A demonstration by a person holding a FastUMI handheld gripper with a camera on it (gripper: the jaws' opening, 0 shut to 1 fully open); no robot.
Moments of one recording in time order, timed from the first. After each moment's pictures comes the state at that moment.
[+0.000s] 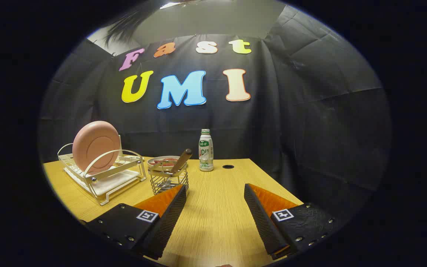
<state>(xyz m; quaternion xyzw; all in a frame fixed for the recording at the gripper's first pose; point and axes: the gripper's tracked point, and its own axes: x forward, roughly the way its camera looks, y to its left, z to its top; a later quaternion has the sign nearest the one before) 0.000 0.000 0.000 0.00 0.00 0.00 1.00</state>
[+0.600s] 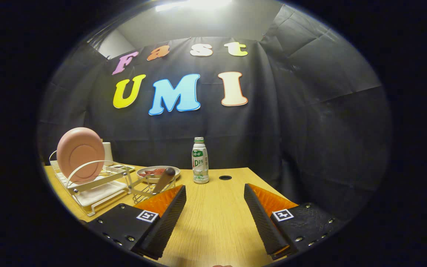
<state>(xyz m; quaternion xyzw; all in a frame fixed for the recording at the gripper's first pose) 0.079 -0.020 0.024 0.00 -0.04 -0.03 1.00</state>
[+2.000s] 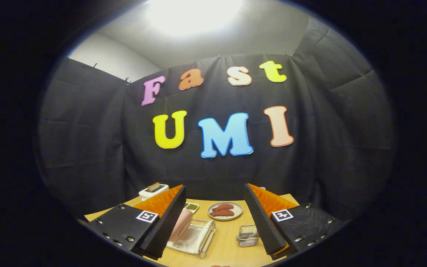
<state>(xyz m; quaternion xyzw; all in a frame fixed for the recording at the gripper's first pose) -0.032 0.214 0.303 0.04 -0.03 0.13 0.99</state>
